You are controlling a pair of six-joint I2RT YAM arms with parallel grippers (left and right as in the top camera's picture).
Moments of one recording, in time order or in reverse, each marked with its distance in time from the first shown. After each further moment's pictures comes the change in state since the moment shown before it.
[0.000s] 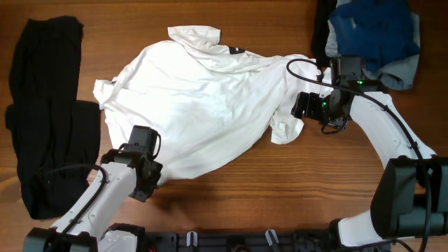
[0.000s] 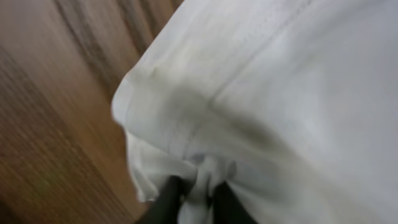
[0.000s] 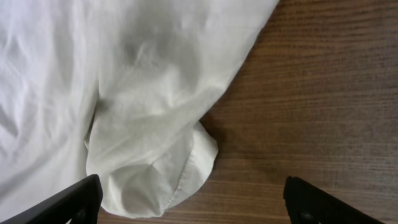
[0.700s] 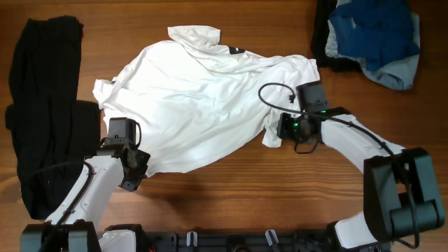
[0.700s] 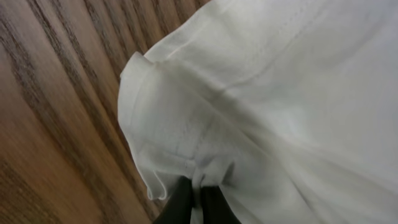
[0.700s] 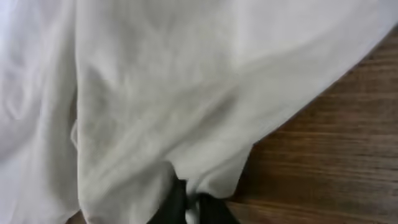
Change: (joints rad) left arm 0.192 0.035 0.049 0.078 -0.001 0.189; right arm 0.200 0.012 -0.279 0.369 -0.031 0.195
